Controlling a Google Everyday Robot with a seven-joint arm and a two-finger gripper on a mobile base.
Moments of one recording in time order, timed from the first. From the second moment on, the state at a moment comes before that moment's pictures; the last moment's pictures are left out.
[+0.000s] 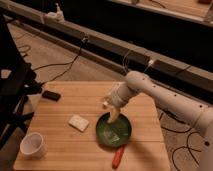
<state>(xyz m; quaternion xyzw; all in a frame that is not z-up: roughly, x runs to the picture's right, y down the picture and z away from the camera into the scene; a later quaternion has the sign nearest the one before) 0.017 0.115 0.797 -0.31 -0.32 -0.01 0.89</state>
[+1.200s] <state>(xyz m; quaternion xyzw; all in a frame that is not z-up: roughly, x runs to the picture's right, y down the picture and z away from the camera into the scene) -0.113 0.154 0.809 -0.35 -0.37 -0.05 0.86</state>
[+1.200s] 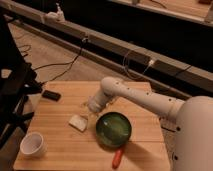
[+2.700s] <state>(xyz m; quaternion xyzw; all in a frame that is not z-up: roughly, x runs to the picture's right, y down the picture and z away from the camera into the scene) -0.135 0.199 0.866 -0.39 -0.37 0.00 0.85</state>
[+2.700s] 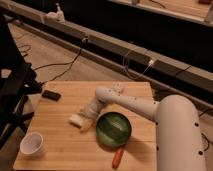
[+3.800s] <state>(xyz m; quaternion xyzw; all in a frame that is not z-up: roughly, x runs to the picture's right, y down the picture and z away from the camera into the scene) -0.097 0.168 0.864 -0.36 -0.35 -0.03 0.86</state>
